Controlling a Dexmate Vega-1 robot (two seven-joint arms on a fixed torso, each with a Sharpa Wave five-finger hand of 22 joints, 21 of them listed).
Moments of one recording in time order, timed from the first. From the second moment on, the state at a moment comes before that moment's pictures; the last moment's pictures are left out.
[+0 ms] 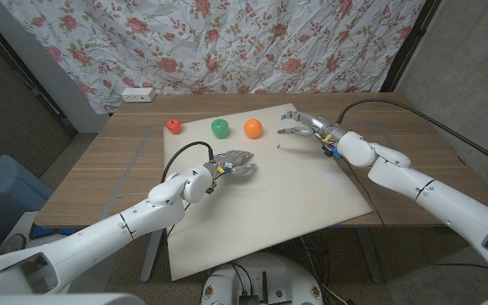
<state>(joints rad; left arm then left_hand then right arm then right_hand) 0.79 0.78 0.83 -1.88 0.63 0.38 -0.16 -0.01 0.06 0.60 0.20 0.20 0.05 -0.05 0.18 0.17 0.01 -0.09 0.18 0.17 -0.03 -0.03 0.18 0.18 -0.09 -0.04 0.19 0.17 -0.67 -0.77 -0.67 -1.62 -0.28 0.03 0.02 0.53 0.01 0.34 -0.18 0.19 0.23 -0.08 0.20 0.19 0.02 0.01 0.18 0.19 -0.07 0.08 0.18 0.20 0.15 0.09 0.17 0.17</state>
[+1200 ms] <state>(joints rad) 0.78 0.78 0.83 -1.87 0.64 0.36 -0.18 -0.01 0.06 0.60 0.20 0.20 0.05 -0.05 0.18 0.17 0.01 -0.09 0.19 0.17 -0.03 -0.03 0.18 0.18 -0.09 -0.04 0.19 0.17 -0.57 -0.79 -0.76 -1.72 -0.50 -0.16 0.22 0.55 -0.04 0.35 -0.17 0.20 0.24 -0.10 0.21 0.20 0.11 0.10 0.21 0.19 0.06 0.09 0.25 0.20 0.12 0.03 0.19 0.16</state>
